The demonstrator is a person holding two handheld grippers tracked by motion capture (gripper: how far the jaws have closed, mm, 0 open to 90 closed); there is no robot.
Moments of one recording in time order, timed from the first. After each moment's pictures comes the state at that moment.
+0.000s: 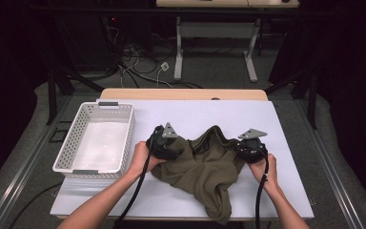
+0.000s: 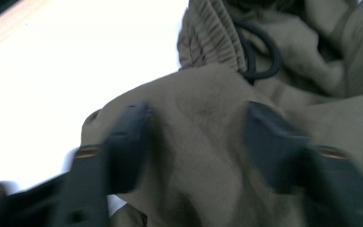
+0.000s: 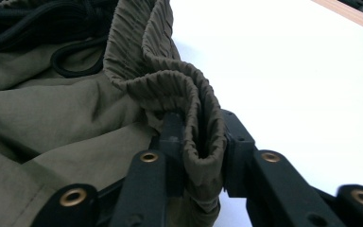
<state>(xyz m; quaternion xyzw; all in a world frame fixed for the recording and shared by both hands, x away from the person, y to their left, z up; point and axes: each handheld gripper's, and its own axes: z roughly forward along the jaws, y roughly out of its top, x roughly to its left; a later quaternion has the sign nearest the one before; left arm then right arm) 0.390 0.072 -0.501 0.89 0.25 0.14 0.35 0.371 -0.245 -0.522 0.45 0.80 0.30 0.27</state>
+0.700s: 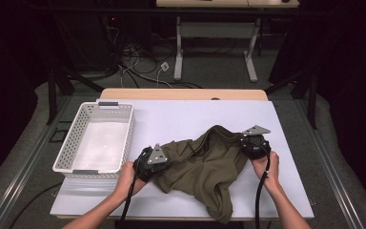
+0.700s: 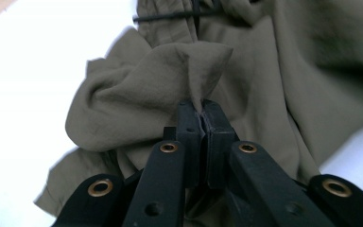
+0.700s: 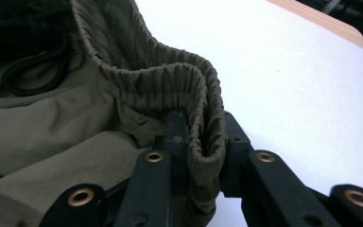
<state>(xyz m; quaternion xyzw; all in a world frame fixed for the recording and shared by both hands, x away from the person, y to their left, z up) 0.321 0.107 -0.508 0.90 0.22 0.15 0.35 0.379 -0.254 -0.518 0.48 0.77 0.29 0.30</state>
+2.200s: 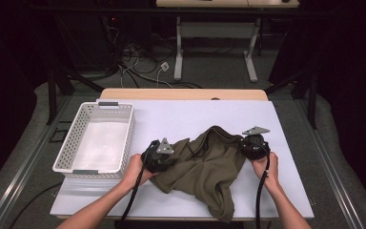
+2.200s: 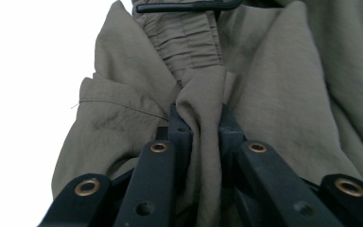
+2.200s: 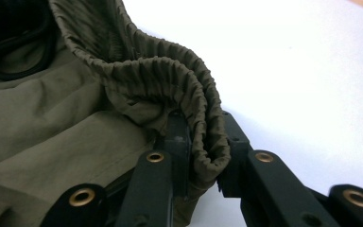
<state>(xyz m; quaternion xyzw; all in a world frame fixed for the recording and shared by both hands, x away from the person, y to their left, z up) 0.357 0.091 -0.522 0.91 0.22 0.11 0.32 0.385 -0.257 -0.530 0.50 0.77 0.28 0.28</state>
